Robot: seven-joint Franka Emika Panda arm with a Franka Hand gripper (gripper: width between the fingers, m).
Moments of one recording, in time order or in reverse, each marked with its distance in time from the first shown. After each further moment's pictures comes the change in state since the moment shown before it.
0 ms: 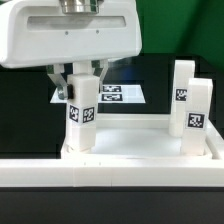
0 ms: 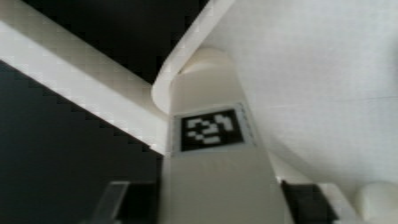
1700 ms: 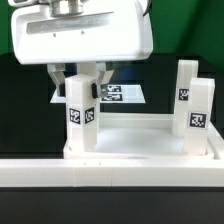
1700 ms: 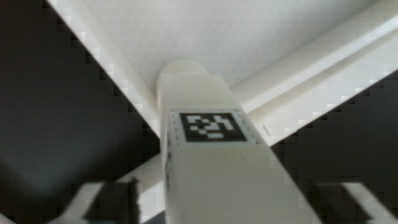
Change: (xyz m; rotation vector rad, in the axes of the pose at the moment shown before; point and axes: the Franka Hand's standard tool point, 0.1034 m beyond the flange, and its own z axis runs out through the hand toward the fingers) arm 0.000 -0.002 0.001 -0.006 0.022 1.171
